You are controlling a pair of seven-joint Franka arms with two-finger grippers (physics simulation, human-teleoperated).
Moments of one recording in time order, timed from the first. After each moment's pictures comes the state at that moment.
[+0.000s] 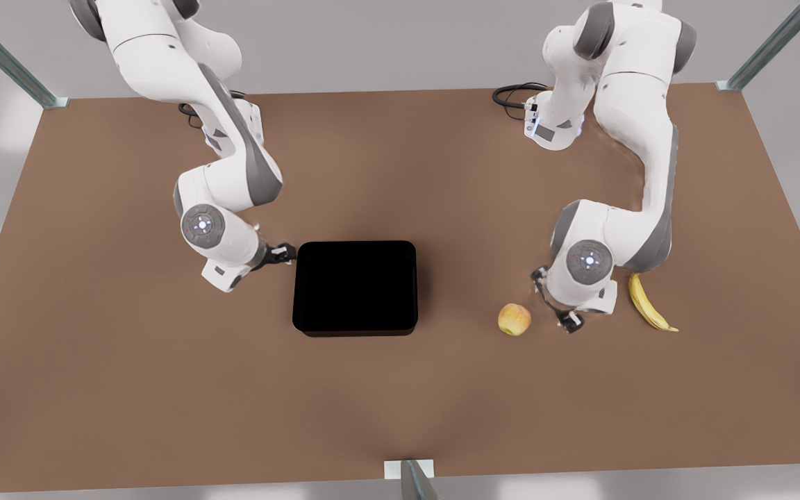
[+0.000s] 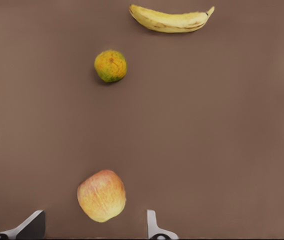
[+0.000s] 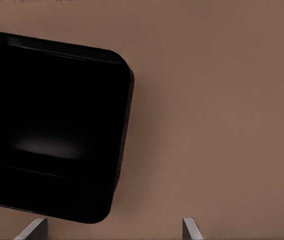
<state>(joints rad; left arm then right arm) -0.18 0.41 -0.08 -1.44 0.12 1.80 -2.31 0.27 0.23 0.09 -1.87 0.10 1.96 0.19</state>
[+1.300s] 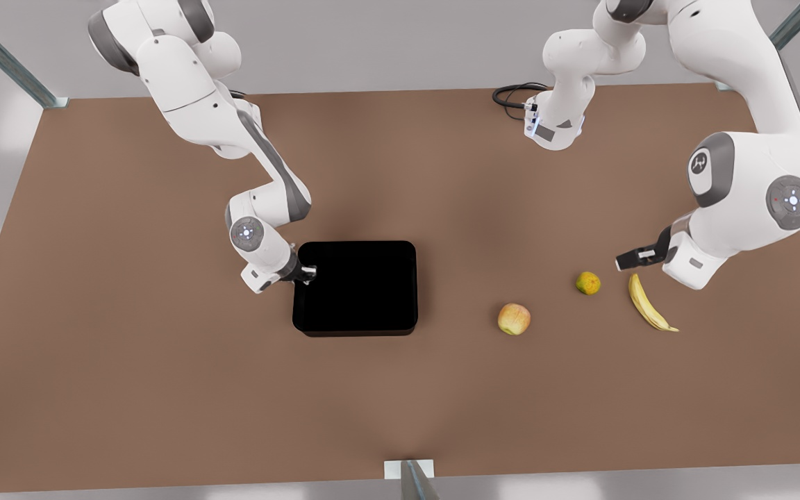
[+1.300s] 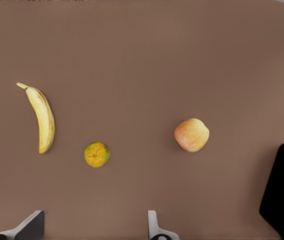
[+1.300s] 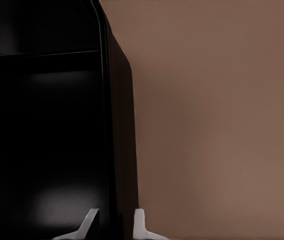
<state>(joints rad) -0.03 0.24 -0.01 -1.50 -0.08 1.62 -0.22 0.34 0.39 0.10 -2.14 0.15 2.54 0.37</state>
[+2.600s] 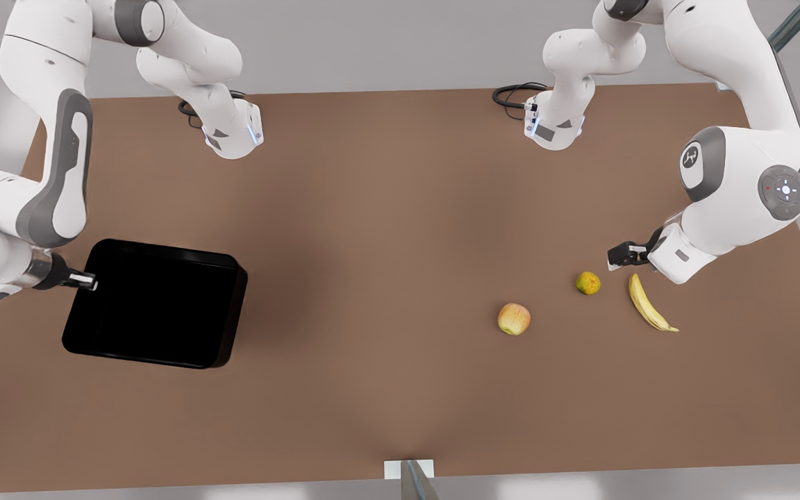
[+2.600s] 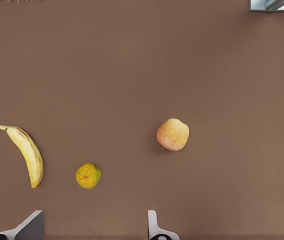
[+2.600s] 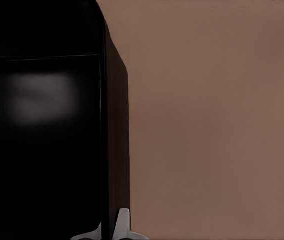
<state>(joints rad) -0.05 0.24 -0.04 -1.48 -0.09 1.66 -0.03 0.07 0.28 -0.39 -1.71 0.12 1.85 -0.19</state>
